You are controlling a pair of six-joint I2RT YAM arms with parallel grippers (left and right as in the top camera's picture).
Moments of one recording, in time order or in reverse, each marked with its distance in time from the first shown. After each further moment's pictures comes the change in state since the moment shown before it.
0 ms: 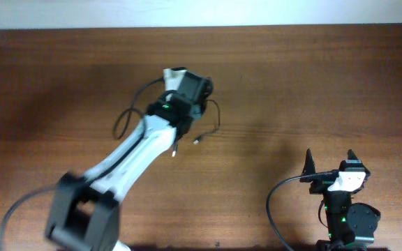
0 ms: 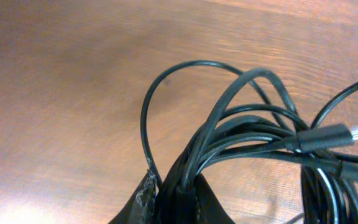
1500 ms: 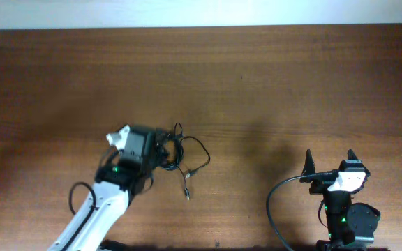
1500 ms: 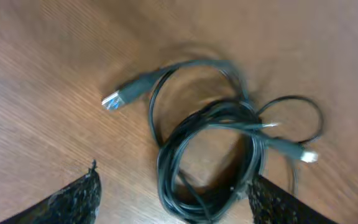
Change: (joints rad) left arm 0.191 -0.498 -0.651 0.110 0.245 -0.393; right arm 0.000 0.000 0.000 0.000 0.000 0.000
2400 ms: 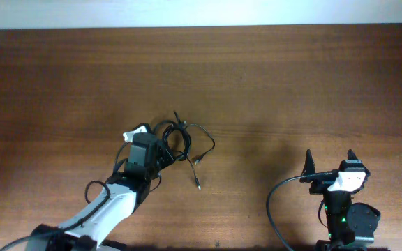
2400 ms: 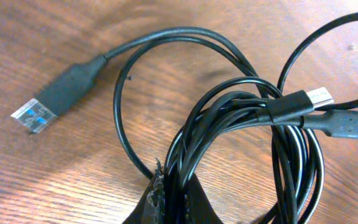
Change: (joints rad) left arm 0.005 0.155 -0.173 0.565 0.173 0.161; right arm 0.000 0.000 0.000 0.000 0.000 0.001
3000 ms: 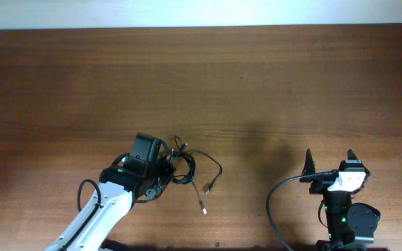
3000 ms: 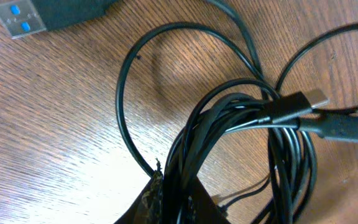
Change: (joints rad) left arm -0.038 -0.131 0.175 -0.686 0.169 -0.382; right arm 0.000 0.000 0.000 0.000 0.000 0.000
